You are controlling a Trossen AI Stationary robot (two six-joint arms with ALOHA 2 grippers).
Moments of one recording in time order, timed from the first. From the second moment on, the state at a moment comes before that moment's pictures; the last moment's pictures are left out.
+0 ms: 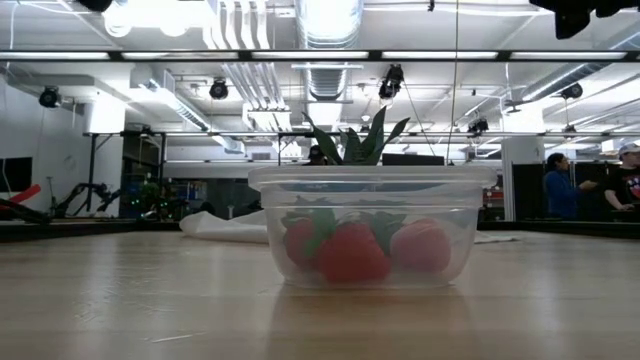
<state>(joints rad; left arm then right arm) -0.52 0.46 0.78 -0.46 -0.65 0.08 0.05 0.16 0.60 -0.48 0.16 -0.14</state>
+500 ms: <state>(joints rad) -0.43 0.44 0.30 0.25 -0.42 0.22 0.05 0.13 0.42 -0.11 0.37 -0.21</state>
